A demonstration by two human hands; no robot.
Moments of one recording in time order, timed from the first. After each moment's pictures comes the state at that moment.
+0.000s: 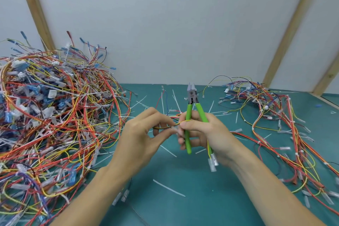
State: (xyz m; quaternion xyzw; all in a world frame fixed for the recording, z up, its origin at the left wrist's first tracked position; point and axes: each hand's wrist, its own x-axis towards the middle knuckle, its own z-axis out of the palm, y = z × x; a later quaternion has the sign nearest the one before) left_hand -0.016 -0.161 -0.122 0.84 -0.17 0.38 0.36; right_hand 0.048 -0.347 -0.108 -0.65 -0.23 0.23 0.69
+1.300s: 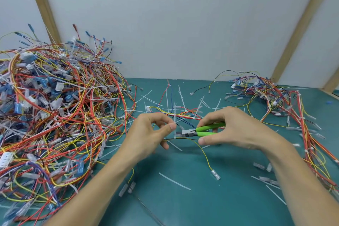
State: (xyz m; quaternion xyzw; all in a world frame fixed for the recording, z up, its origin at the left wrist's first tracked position) left_hand -0.002 -0.151 -0.143 0.83 0.02 0.11 0.55; right_hand 0.073 -0.392 -0.096 -0.88 -0.34 0.10 0.31
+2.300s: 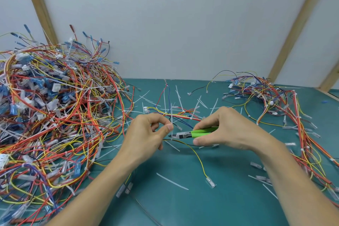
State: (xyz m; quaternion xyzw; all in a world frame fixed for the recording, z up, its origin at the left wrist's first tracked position) left_hand 0.001 -0.151 -0.152 0.87 0.03 0.17 0.46; right_hand 0.066 -0.383 -0.094 -0.90 -0.29 0.14 0.31
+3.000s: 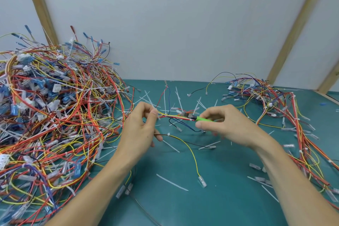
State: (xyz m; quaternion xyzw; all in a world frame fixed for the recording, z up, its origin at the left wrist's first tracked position) left_hand -0.003 -0.155 -0.137 0.79 0.05 0.22 0.56; right_hand 0.074 -0.386 -0.099 -0.86 -0.25 0.10 0.44
